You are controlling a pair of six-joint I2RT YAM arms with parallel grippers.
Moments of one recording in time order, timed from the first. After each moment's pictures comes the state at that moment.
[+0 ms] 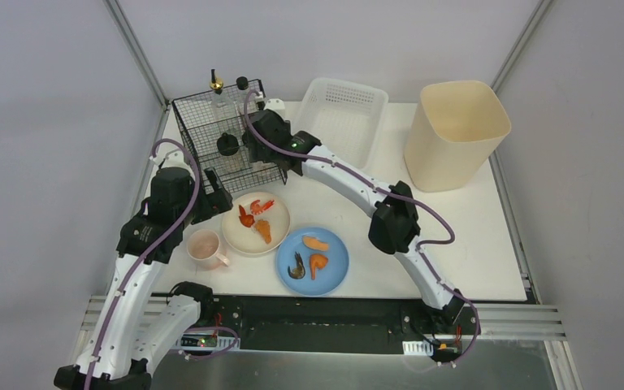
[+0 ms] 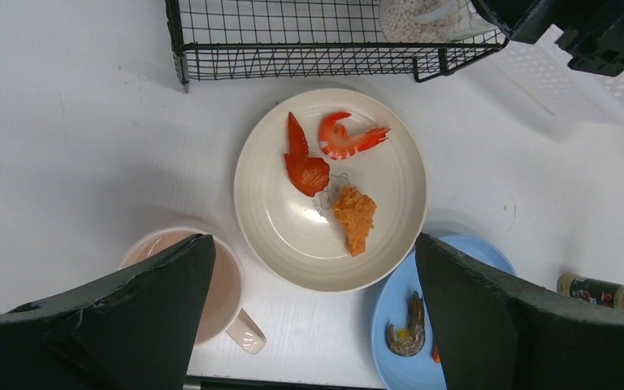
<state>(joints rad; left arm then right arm) -0.23 0.73 0.96 -0.87 -0.18 -0.51 0.95 2.33 2.33 -0.67 0.40 0.54</state>
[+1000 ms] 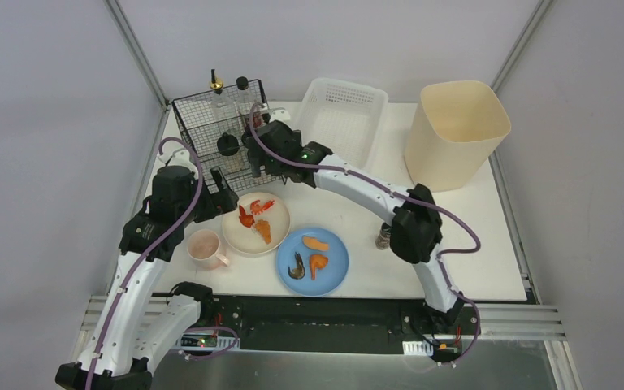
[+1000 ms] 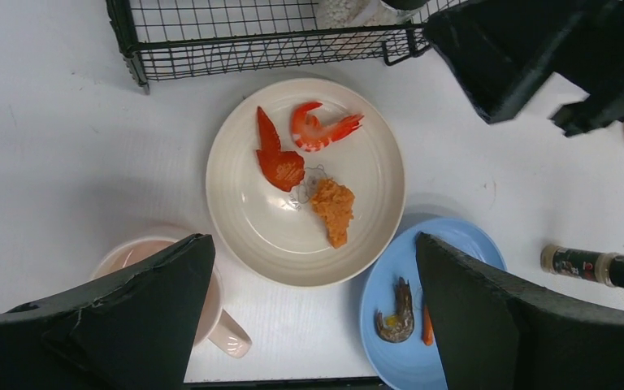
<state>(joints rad) -0.22 0.75 0.94 -0.84 -0.09 -0.49 0.97 2.19 2.06 -0.58 0.36 0.51</state>
